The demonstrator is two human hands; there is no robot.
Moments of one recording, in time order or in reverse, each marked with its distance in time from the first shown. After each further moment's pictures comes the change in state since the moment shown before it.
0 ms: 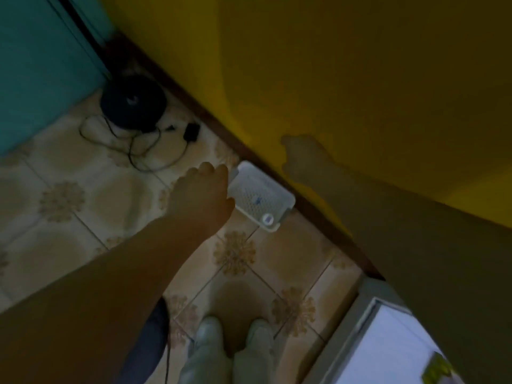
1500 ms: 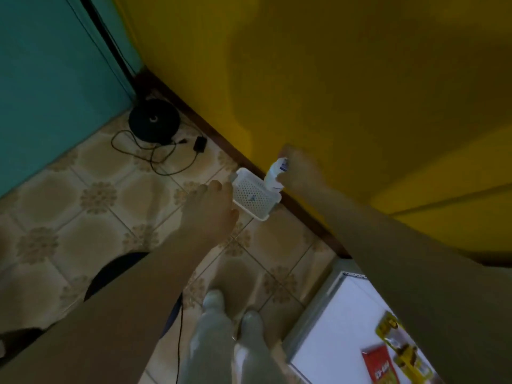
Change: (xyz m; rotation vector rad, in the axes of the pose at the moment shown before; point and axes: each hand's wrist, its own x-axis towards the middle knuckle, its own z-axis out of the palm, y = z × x) left_hand -0.151 0.048 -0.134 0.007 0.013 -0.005; right_hand -0.191 -0.047 -0.117 0.263 0.173 0.067
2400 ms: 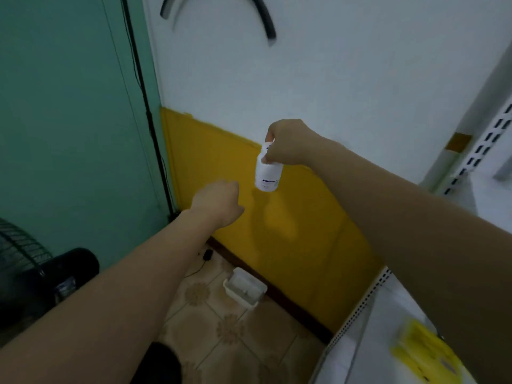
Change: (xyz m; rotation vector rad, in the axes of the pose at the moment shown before) left_hand -0.333 0.127 -0.273 0.048 0.386 0.045; right_hand -0.437 -0.134 -0.302 -0.208 0.447 -0.322
